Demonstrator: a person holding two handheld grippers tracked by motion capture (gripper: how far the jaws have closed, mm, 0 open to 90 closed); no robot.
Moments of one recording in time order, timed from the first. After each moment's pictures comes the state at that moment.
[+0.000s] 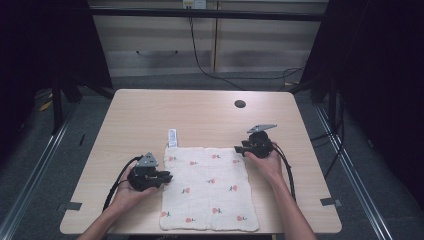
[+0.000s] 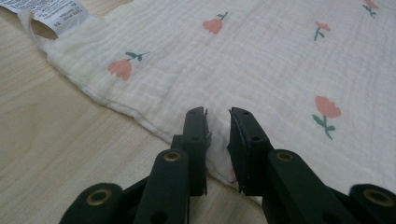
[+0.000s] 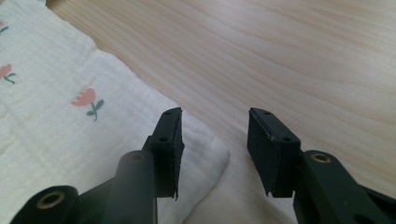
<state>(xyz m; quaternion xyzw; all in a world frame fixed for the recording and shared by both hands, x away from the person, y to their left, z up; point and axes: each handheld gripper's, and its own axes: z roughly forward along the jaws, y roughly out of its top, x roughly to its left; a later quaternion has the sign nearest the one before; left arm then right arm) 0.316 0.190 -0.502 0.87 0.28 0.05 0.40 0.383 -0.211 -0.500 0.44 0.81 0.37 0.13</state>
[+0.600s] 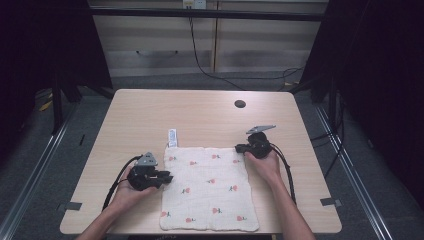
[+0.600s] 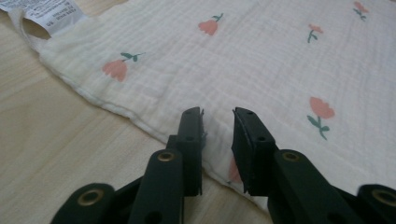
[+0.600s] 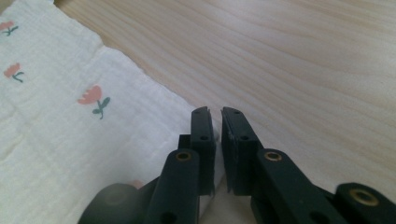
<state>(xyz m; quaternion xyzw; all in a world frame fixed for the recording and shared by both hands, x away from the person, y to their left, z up) 0.318 0.191 -0.502 0.87 0.28 0.03 0.40 0.384 -0.210 -0.506 0.45 0.80 0.38 0.11</state>
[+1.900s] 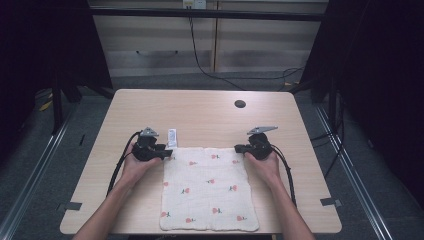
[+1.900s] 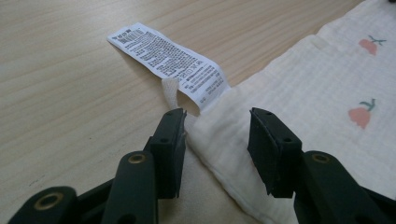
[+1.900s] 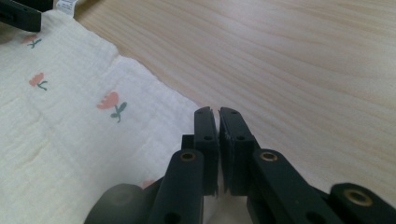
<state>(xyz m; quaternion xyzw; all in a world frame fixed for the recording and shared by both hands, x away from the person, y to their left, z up) 0.404 0.188 -0.504 0.83 0.38 0.08 0.39 0.378 -0.208 -0.503 0.45 0.79 0.40 0.10</state>
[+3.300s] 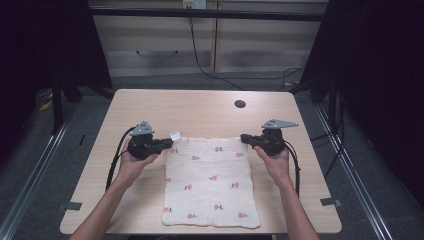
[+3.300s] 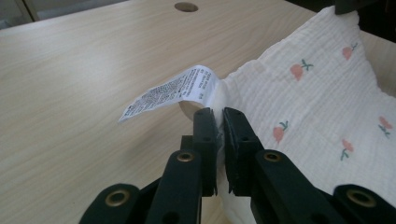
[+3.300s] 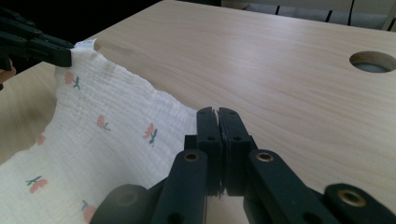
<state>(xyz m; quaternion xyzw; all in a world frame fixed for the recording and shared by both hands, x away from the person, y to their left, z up) 0.376 0.186 -0.447 0.81 0.30 0.10 0.49 0.351 -0.225 -0.443 0.42 0.75 0.50 0.14</state>
